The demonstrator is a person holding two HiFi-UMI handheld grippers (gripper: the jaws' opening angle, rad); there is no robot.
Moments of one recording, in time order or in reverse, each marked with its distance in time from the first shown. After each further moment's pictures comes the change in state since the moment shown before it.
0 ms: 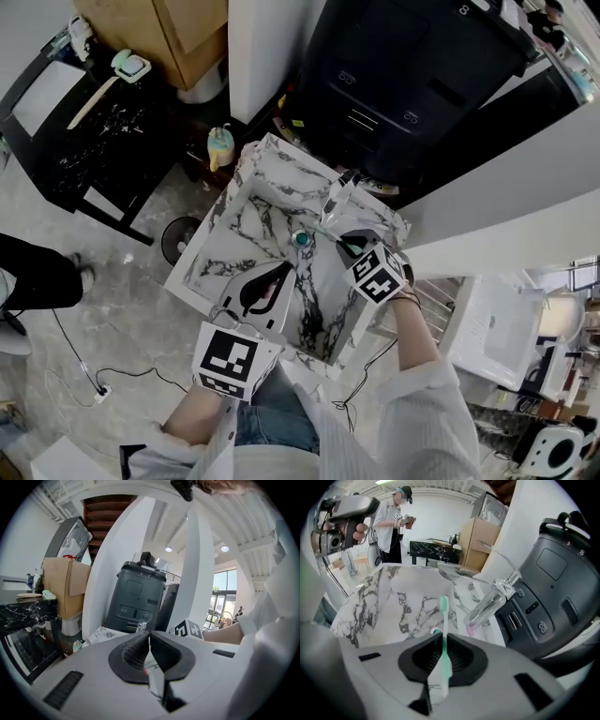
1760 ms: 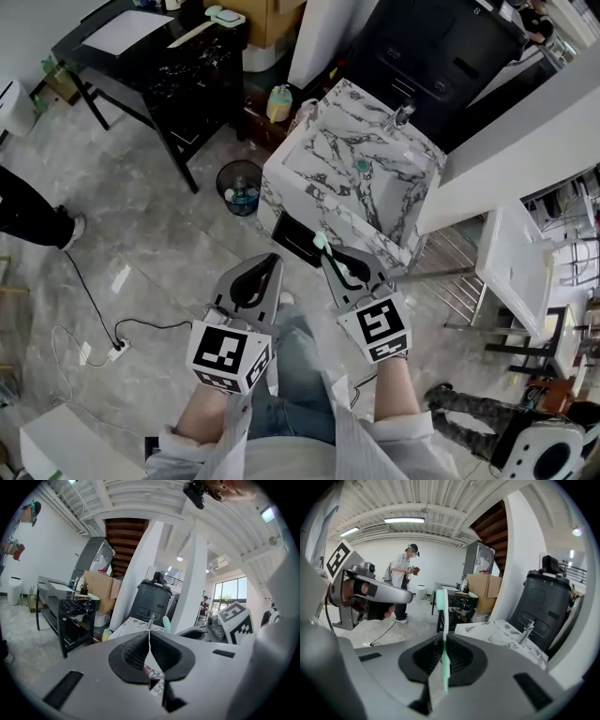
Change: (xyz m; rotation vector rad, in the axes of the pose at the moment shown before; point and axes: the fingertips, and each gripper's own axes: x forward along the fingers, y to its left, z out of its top) left arm -0.341 -0.009 -0.087 -0.092 -0.087 0.149; right arm -0.185 0.368 0.157 0.222 -0.478 -0.088
